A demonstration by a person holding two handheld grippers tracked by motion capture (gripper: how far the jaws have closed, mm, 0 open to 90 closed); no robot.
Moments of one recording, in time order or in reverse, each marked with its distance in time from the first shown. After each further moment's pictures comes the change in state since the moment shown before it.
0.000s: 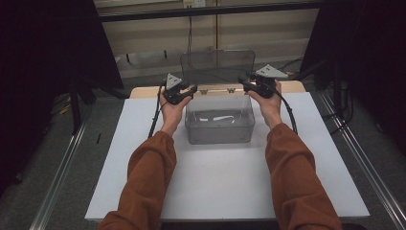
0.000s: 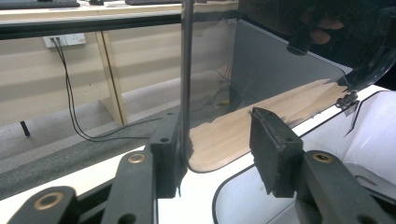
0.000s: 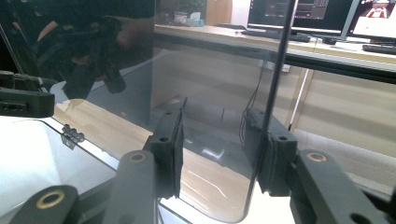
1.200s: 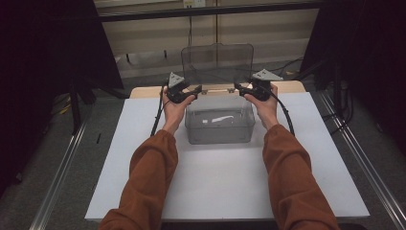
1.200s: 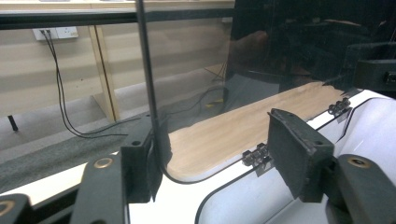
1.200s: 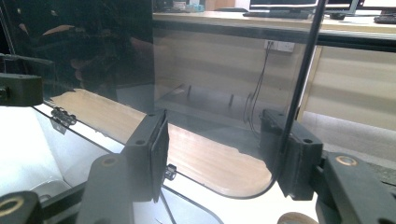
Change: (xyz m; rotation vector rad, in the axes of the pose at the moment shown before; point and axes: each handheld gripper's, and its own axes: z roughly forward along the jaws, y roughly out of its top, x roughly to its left) left arm -0.005 0.003 0.007 0.012 -0.017 -0.030; right arm 0.002 -0.021 0.015 0.050 0.004 0.062
